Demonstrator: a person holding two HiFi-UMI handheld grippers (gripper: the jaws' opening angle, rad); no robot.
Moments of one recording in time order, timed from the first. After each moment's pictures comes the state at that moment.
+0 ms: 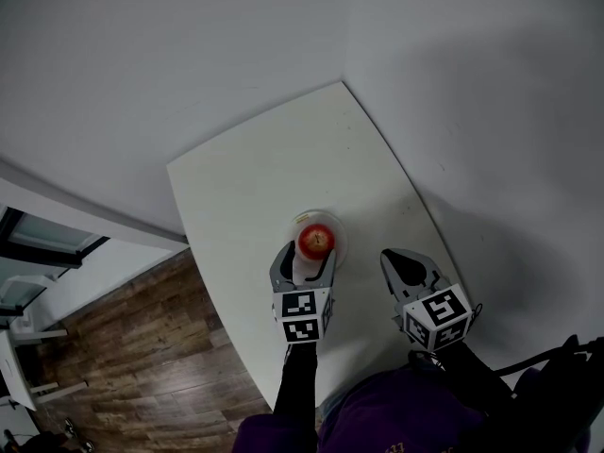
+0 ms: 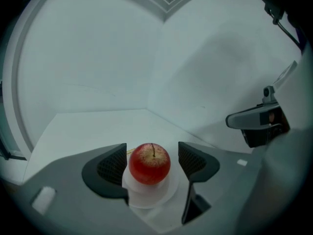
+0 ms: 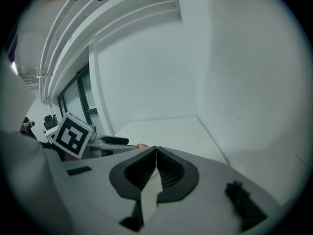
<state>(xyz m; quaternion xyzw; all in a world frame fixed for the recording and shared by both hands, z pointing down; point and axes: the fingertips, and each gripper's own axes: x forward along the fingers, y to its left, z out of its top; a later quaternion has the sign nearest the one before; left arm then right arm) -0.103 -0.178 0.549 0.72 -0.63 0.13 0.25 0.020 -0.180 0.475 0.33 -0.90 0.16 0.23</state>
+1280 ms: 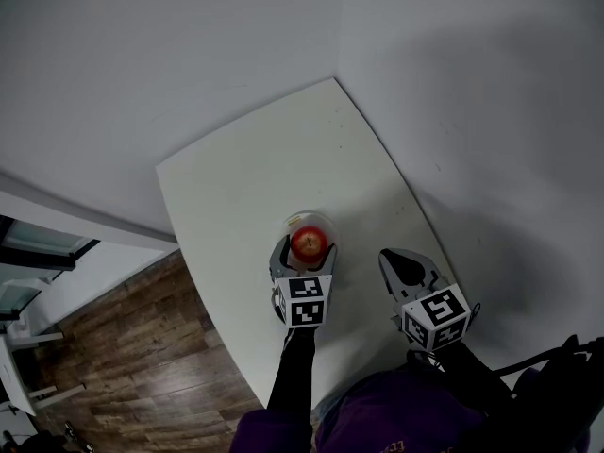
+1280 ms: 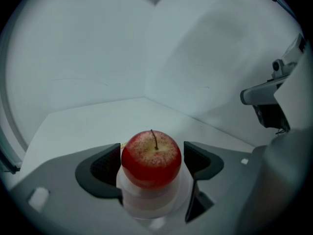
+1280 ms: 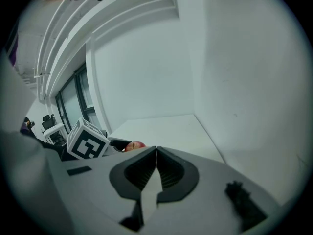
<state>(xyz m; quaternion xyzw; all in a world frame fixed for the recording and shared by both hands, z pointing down) -0.091 -0.201 0.601 0.72 -0.61 0.20 0.26 0.030 -0.190 0.483 0.33 -0.90 0.16 0.24</state>
